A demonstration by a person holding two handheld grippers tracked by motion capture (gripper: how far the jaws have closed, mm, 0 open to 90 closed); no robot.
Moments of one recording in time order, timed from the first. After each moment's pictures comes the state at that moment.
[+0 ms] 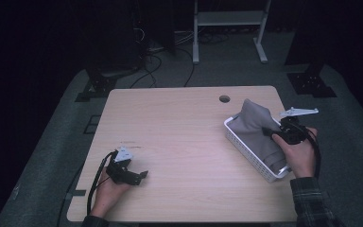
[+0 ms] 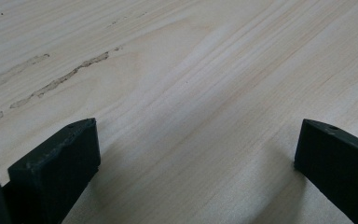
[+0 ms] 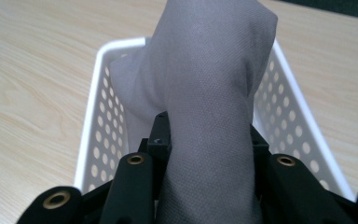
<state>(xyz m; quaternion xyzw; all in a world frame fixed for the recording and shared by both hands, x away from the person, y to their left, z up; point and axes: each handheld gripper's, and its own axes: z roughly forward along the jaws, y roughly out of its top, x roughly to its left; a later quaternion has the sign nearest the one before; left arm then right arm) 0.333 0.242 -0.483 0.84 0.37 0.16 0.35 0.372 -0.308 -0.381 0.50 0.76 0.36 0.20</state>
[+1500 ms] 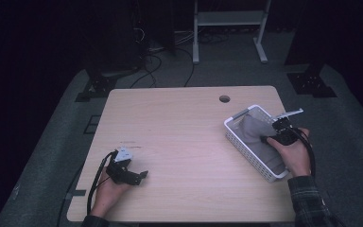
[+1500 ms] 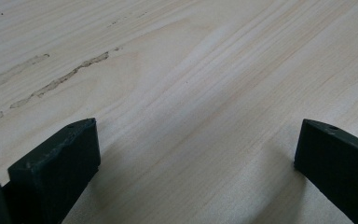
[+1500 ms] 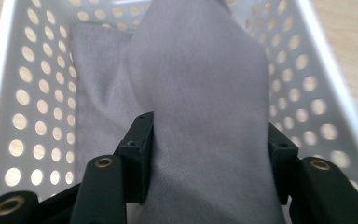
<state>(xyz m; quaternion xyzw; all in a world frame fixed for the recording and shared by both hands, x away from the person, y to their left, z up) 0.333 0.242 -0.483 0.84 0.37 0.16 0.35 0.394 -0.308 -0.410 0.53 0.79 0.26 0.18</state>
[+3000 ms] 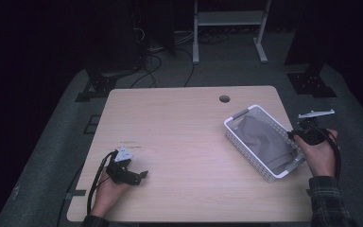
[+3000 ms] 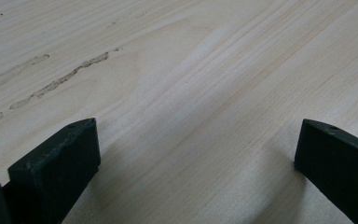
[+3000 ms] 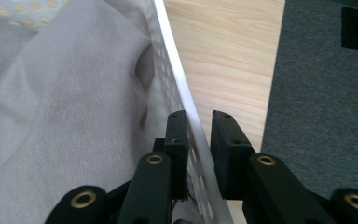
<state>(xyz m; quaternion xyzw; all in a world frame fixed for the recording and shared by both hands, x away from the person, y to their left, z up) 0.333 0.242 -0.483 0.84 0.37 0.16 0.35 0.385 -0.378 -0.406 0.57 0.75 0.26 0.22</state>
